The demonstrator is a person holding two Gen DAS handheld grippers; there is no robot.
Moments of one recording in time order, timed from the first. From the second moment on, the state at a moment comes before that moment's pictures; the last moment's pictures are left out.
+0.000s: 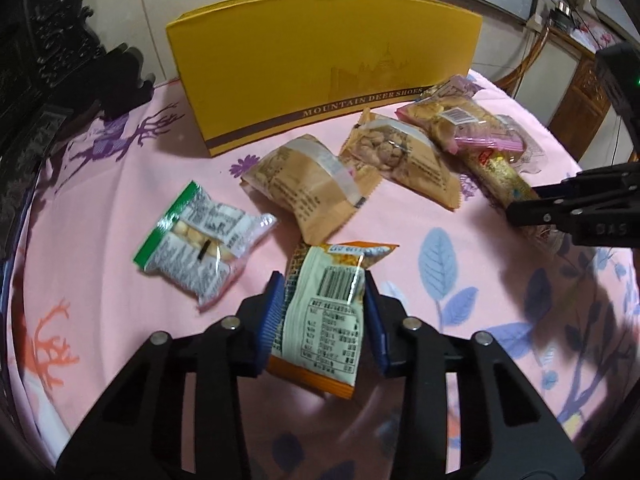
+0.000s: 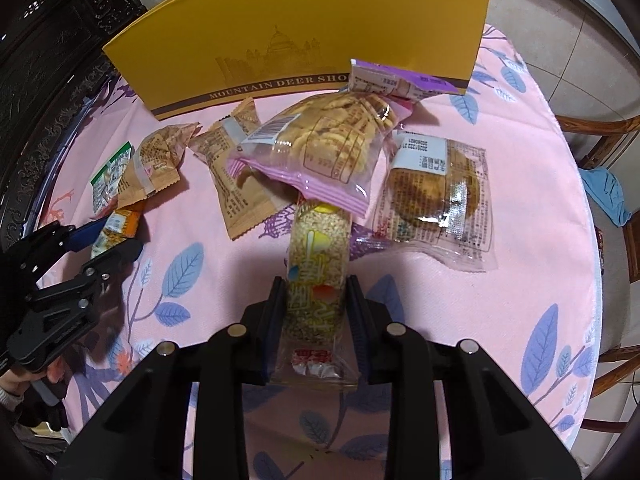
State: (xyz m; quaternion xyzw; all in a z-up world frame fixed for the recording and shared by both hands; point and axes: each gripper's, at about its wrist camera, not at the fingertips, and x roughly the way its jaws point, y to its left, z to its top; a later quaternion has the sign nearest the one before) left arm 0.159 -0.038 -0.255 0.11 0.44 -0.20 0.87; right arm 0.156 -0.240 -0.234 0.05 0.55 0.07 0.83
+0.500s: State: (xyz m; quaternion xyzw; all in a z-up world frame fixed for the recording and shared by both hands) left arm 0.107 -0.044 -0.211 0.07 0.42 -0.22 0.88; right arm 0.109 -0.249 -0.195 0.01 0.52 0.11 0.85
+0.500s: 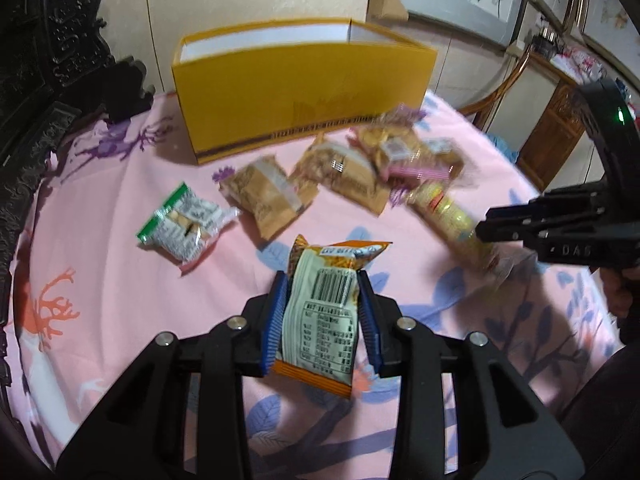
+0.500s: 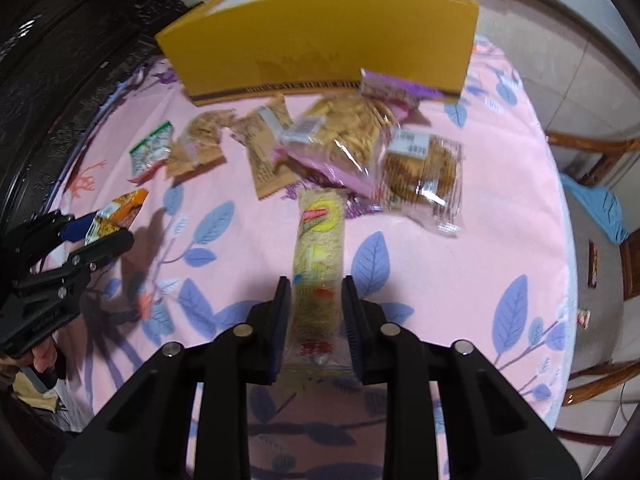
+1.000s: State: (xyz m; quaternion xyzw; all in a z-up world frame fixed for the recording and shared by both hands) left arm 0.107 -0.035 -0.212 0.05 0.43 -0.20 0.88; right arm 0.146 -0.238 -0.234 0.05 0.55 0.10 0.83
